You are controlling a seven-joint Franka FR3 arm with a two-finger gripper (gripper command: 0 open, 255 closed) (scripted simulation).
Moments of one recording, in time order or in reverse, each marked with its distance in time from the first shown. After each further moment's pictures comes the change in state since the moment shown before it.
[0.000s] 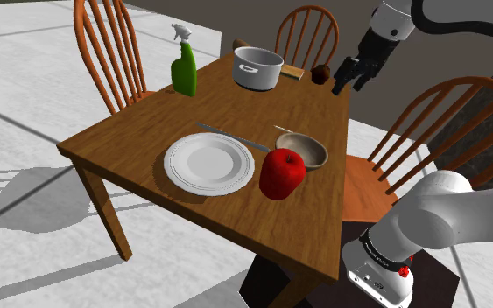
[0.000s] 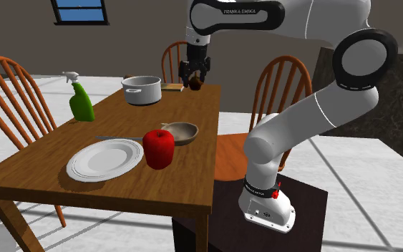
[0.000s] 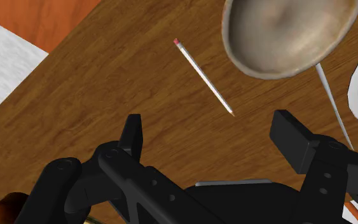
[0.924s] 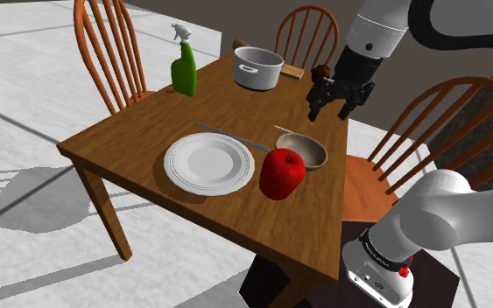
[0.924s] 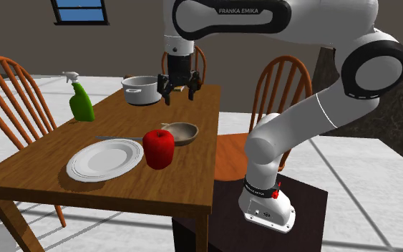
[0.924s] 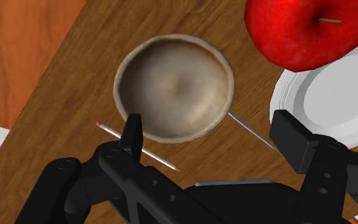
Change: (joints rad) arm 0.041 -0.023 0.262 -0.022 0.244 -0.098 0.419
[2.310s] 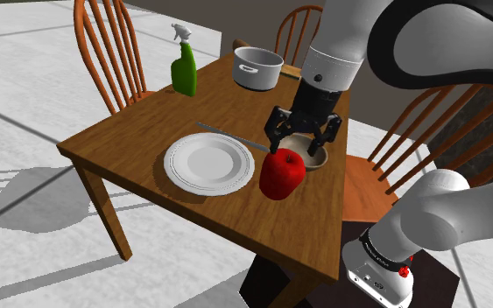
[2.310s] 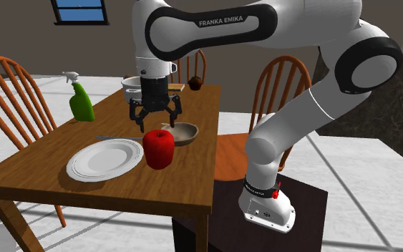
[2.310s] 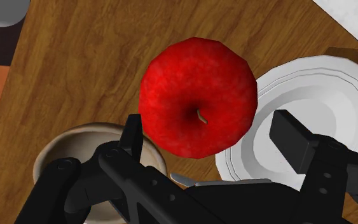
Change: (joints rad) arm 0.017 0.120 0.233 0.008 0.213 0.097 0.333
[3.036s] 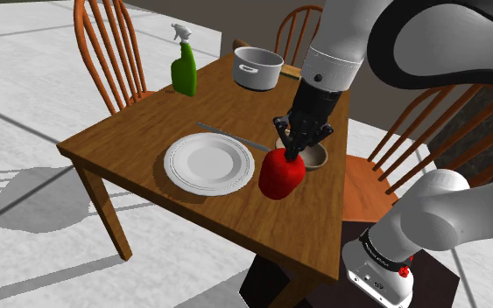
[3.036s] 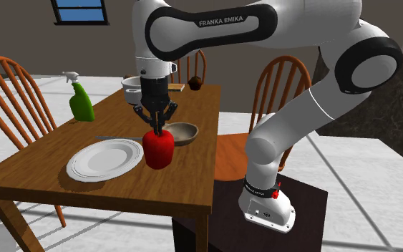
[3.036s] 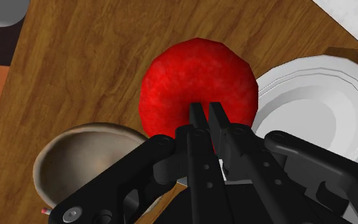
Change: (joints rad) arm 0.000 0.000 0.000 0.000 0.000 0.001 0.000
